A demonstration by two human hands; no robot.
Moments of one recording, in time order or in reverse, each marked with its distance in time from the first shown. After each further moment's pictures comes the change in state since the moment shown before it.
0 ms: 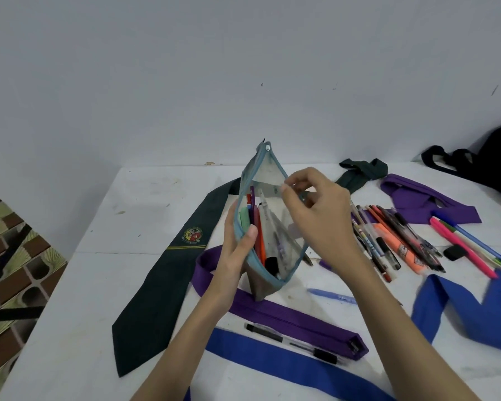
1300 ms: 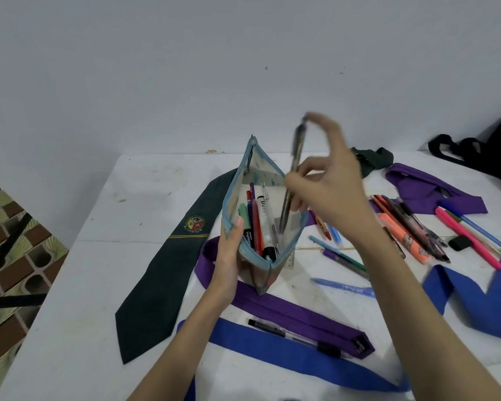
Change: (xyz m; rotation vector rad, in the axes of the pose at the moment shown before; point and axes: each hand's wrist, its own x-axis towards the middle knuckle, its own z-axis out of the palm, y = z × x) left_hand 0.003 -0.021 -0.011 -0.072 0.104 -0.044; right_hand 0.011 -0.026 -0.015 0.175 -0.176 0.124
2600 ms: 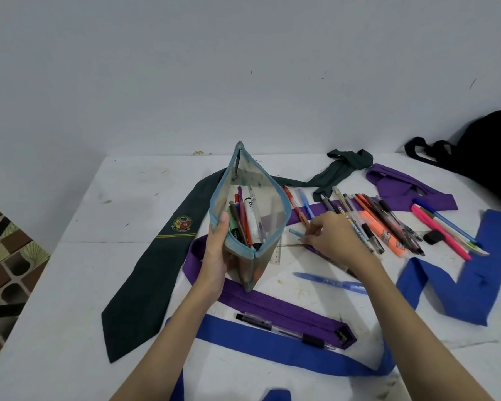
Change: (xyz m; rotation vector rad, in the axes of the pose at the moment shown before) left_hand 0.001 -0.001 0.002 -0.071 0.001 -0.041; right_hand -0.011 0.114 -0.026 -0.719 -0.275 0.334
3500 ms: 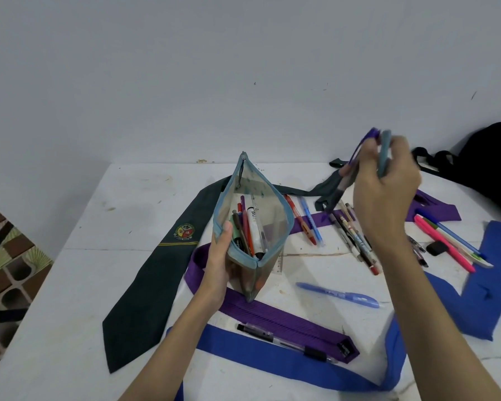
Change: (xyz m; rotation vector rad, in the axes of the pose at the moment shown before) left_hand 0.002 -0.001 0.001 -0.033 0.007 0.009; right_hand -0.027 -0.054 -0.071 0.652 0.896 -0.306
